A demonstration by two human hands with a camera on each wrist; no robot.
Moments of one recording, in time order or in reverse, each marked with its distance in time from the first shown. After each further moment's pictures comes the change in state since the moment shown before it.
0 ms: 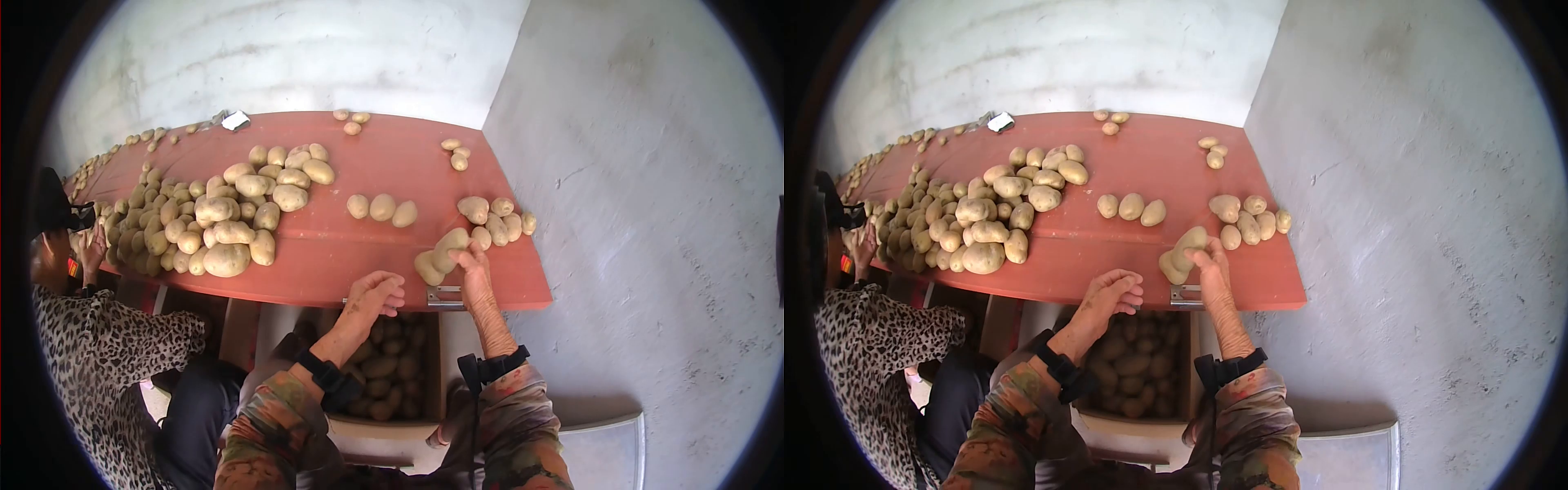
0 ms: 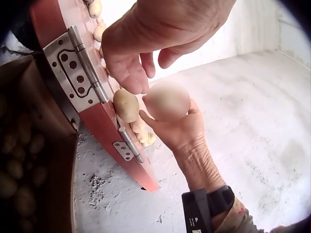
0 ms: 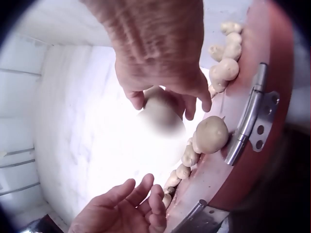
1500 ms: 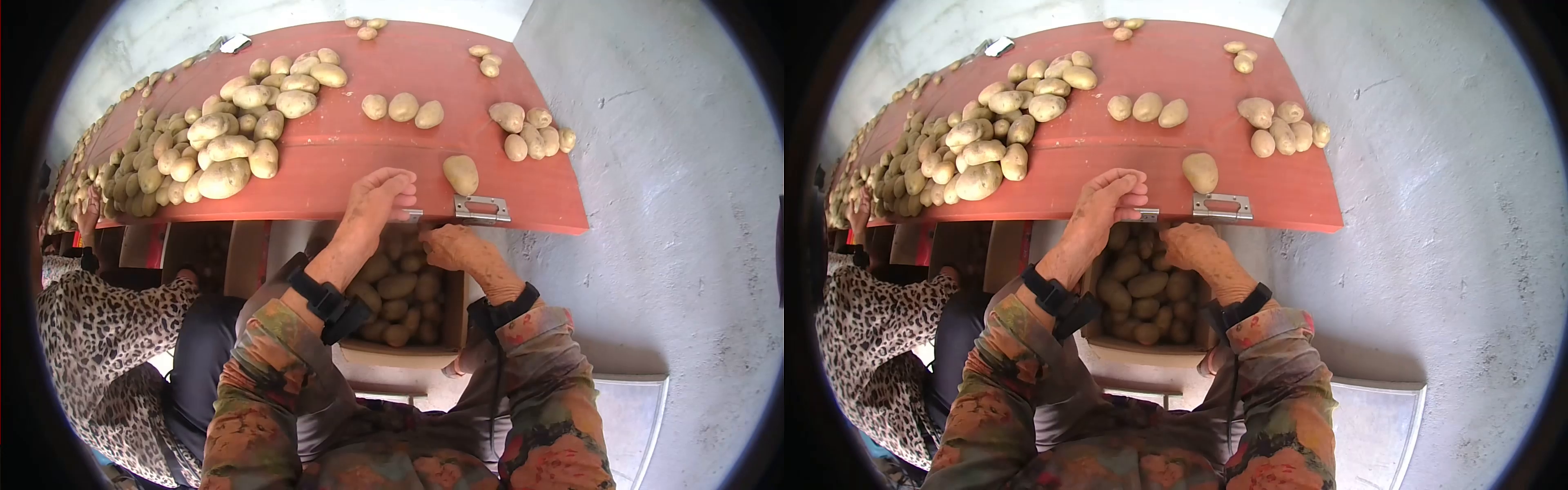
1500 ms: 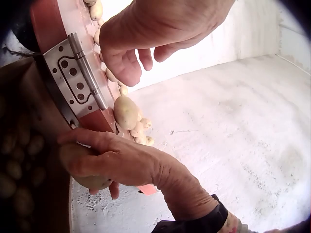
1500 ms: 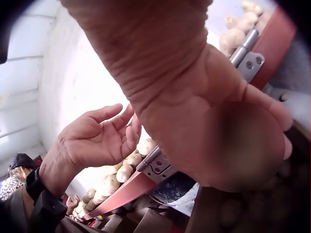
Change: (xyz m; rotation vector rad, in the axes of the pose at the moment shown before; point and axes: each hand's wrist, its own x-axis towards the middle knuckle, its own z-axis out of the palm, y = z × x) left_hand 0.001 0.009 -0.010 0.021 0.114 0.009; right_hand -0.049 0.056 0.036 -1.554 -0.844 0.118
